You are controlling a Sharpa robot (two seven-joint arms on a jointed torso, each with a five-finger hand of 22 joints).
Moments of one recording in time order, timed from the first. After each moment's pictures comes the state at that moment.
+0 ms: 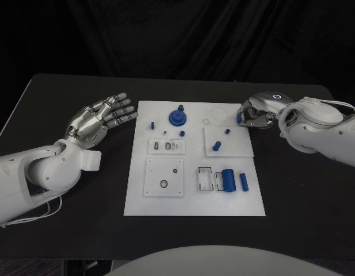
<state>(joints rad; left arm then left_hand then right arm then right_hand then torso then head) 1.21 -1.03 -0.21 1.57 0.19 0.04 0.68 1.56 0.20 0.00 0.29 0.71 0.59 0.17 0.18 0.07 0.40 0.22 0.54 0.07 0.43 0.24 0.45 0.07 0.13 0.46 0.29 0.25 0.08 1.35 -0.89 -0.25 1.36 -1.58 -0.34 -0.10 1.37 -0.06 0.22 0.17 0.16 0.94 0.07 0.14 0.31 1.14 0.00 1.22 1.10 1.37 -0.05 1.25 1.13 0.01 1.47 0.07 1.53 1.31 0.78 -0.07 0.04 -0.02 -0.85</state>
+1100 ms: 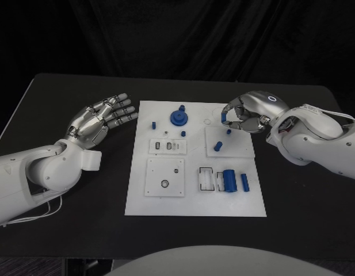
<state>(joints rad) 1.20 -1.03 -0.21 1.57 0.19 0.05 0.68 1.56 0.20 0.00 0.29 0.71 0.59 0.17 0.18 0.07 0.39 0.22 0.54 0.07 0.43 0.24 0.45 0.07 0.13 0.46 0.29 0.25 0.08 1.35 -0.94 -0.25 1.59 -1.52 -0.53 -0.08 1.38 -0.05 0.22 0.17 0.31 1.00 0.06 0.18 0.39 1.17 -0.01 1.24 1.13 1.39 -0.06 1.26 1.17 0.01 1.47 0.06 1.55 1.31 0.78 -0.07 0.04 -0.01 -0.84</state>
